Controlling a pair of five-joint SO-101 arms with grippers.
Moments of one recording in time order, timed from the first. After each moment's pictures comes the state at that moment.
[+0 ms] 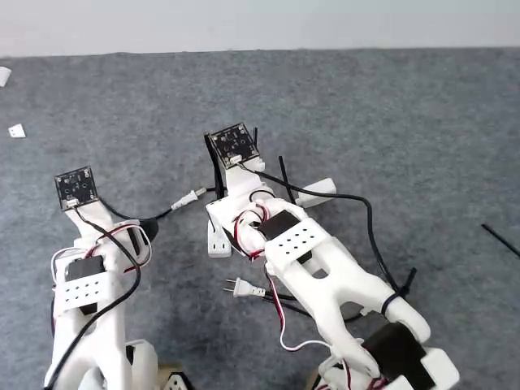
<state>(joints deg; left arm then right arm) -19.0 -38.2 71.1 37.8 9.5 -37.8 -10.2 38.7 27.7 -9.4</state>
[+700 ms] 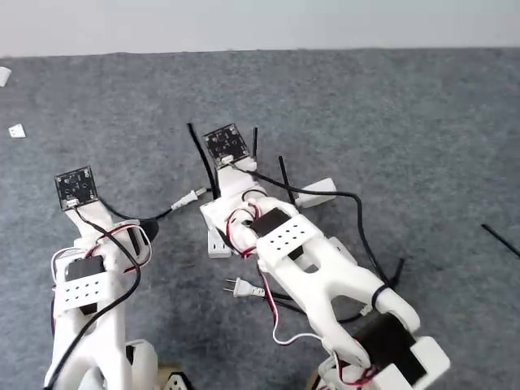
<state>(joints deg) -19.0 -38.2 71.1 37.8 9.5 -39.3 -5.8 35.9 27.6 -9.4</state>
